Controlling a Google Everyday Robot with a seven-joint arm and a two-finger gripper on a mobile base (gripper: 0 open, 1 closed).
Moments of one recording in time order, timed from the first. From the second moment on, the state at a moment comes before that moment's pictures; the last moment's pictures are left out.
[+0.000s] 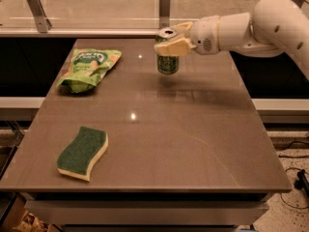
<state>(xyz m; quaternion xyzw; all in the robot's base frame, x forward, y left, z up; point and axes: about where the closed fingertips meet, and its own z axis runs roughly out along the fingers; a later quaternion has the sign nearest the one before) 0.671 -0.040 0.934 -0.48 0.65 0.30 0.51</state>
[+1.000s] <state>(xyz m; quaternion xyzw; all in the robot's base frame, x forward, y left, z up) 0.592 -0.032 0.964 -0.49 0.65 0.30 0.50</state>
